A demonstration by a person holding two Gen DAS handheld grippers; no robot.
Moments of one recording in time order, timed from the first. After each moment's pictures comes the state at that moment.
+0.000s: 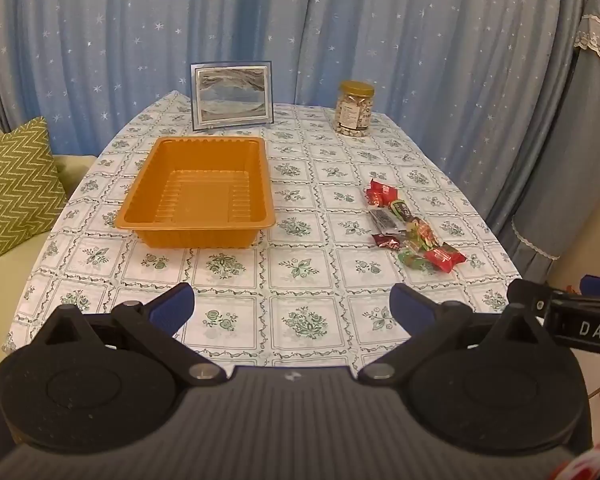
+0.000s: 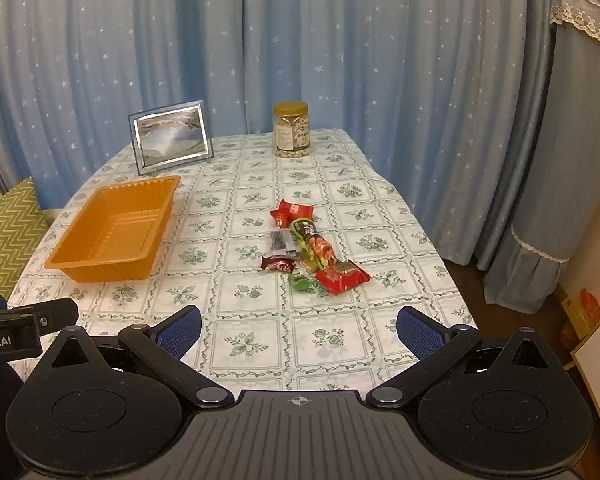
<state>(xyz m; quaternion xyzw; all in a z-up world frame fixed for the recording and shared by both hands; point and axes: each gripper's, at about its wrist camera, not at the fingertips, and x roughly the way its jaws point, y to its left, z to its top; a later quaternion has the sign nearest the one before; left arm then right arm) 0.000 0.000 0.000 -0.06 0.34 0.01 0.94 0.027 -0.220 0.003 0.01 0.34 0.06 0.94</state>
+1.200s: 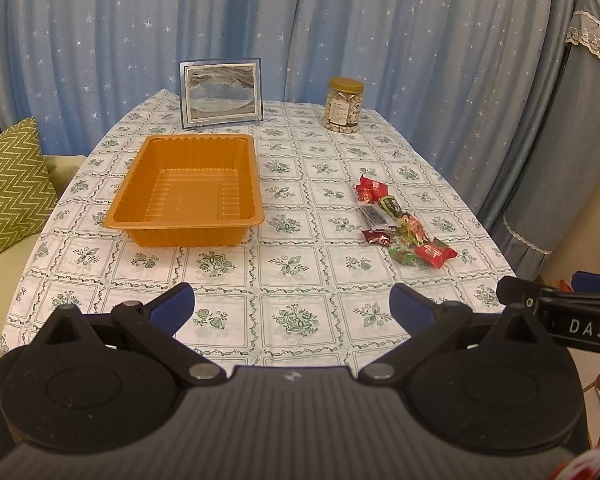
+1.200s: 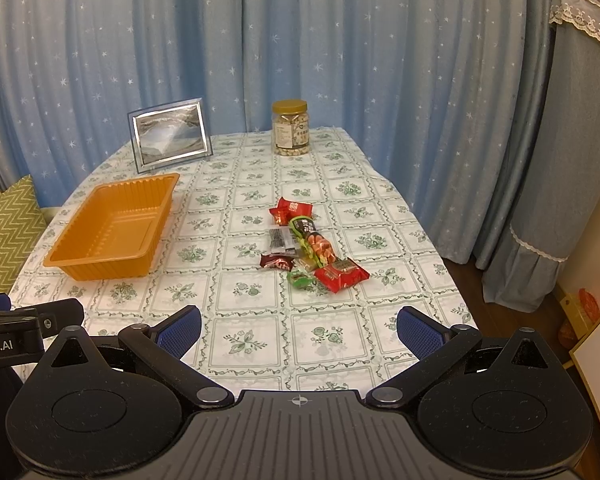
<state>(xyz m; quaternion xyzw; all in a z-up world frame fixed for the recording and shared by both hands) 0.002 -0.002 0.000 -0.06 0.34 0.00 0.94 0.027 -0.218 0.003 0.01 0.34 0.06 0.94</state>
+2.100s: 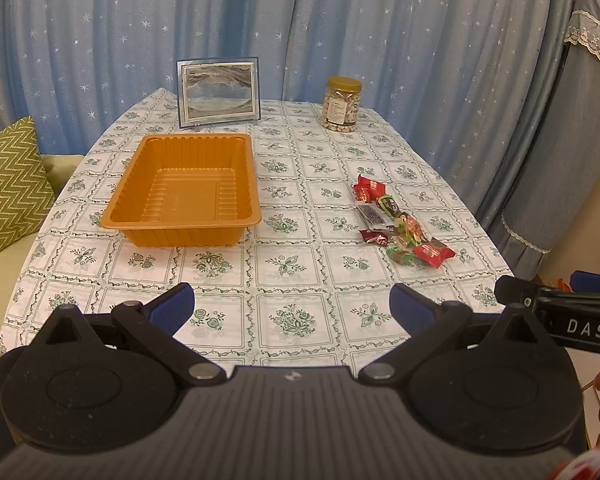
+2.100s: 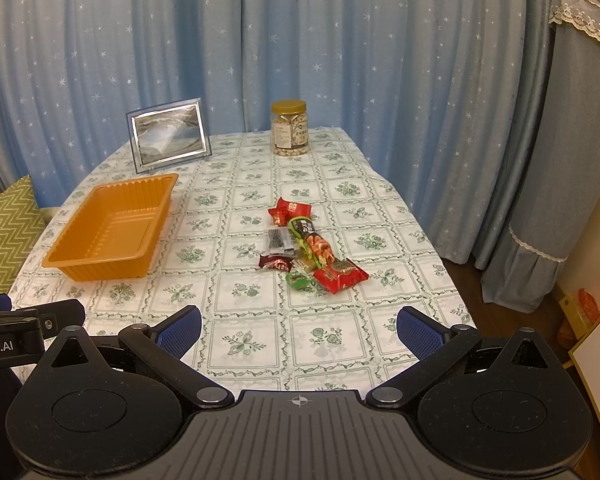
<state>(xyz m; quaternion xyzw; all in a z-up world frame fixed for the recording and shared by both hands) 0.002 -0.005 0.000 -0.06 0.34 0.00 0.94 0.028 -0.220 0.001 0.01 0.34 0.06 0.94</state>
